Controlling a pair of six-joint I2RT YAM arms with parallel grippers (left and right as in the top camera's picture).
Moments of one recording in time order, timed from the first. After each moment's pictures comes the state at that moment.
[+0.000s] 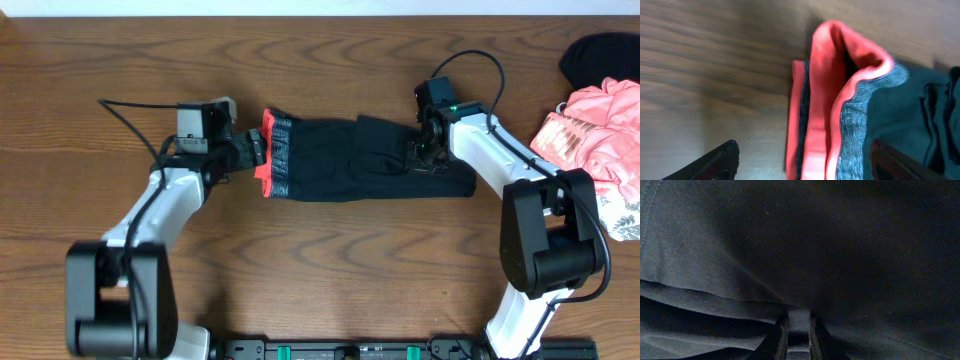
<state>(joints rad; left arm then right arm) -0.05 1.68 0.91 -0.19 0.28 -0.27 0.25 1.97 1.31 -0.77 -0.03 0.36</state>
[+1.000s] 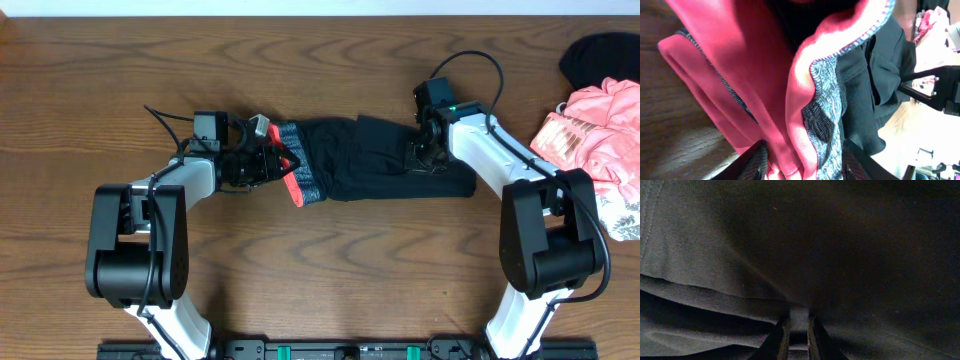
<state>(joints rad) -0.05 1.89 0.92 -0.13 0.82 -0.28 0.25 1.97 1.31 -0.78 -0.03 0.36</state>
